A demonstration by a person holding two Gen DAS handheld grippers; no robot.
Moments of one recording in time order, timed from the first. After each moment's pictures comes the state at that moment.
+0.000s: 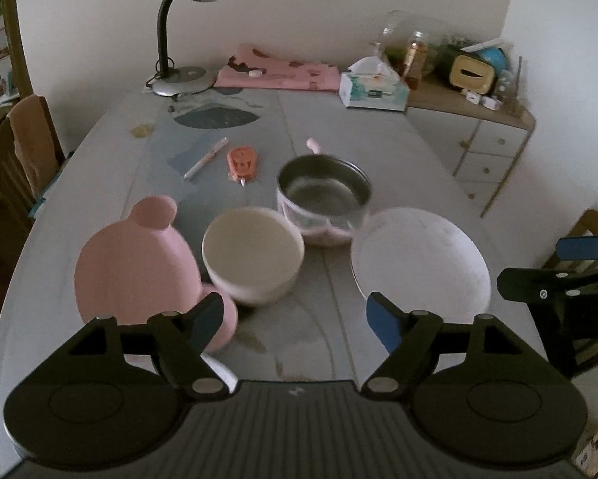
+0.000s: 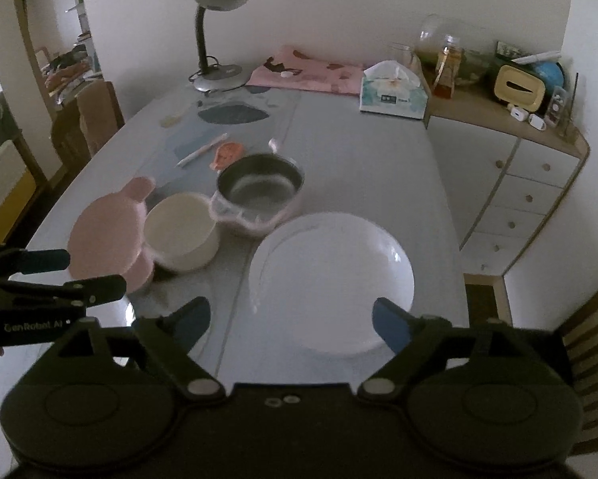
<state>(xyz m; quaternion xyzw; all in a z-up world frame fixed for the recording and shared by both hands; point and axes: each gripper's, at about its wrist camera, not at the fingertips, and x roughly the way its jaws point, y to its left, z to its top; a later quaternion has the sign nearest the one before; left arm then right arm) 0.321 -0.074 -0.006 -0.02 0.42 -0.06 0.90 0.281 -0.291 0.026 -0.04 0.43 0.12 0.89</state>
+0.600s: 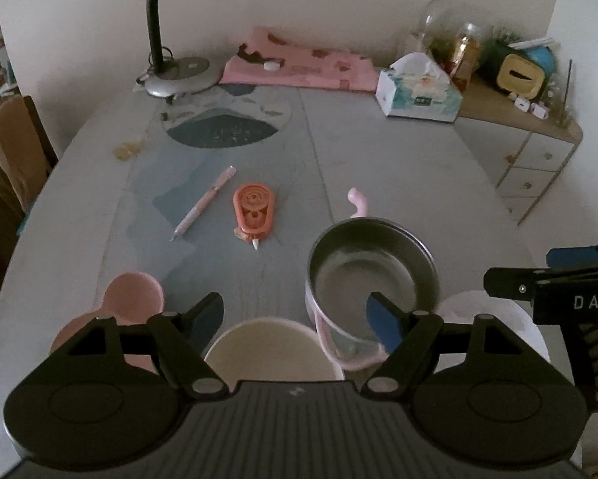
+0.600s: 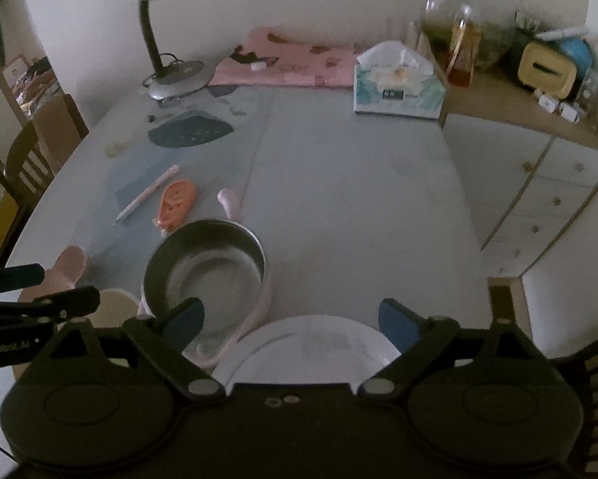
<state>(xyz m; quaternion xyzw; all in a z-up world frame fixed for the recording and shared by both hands) 0.480 -0.067 -0.036 -0.02 0.46 -0.03 0.89 0.462 -0.288 -0.015 -0.01 0.47 0.11 0.88</state>
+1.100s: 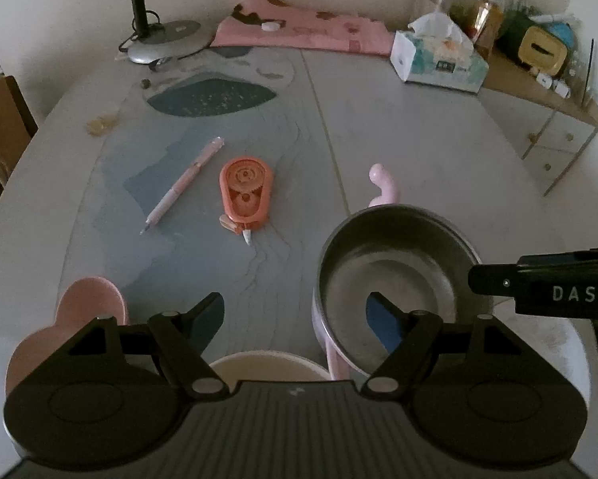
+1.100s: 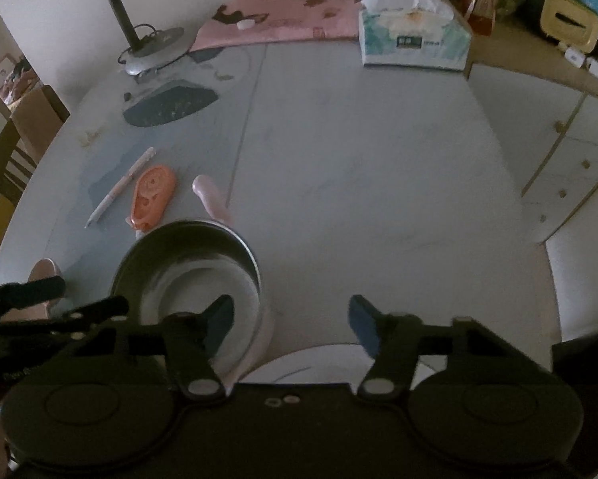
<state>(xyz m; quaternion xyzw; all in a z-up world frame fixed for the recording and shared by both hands) 0.530 -0.073 -0.091 -0.01 0.49 -0.03 0.87 0.520 -0.275 -0.069 0.03 0.52 0.11 0.85</state>
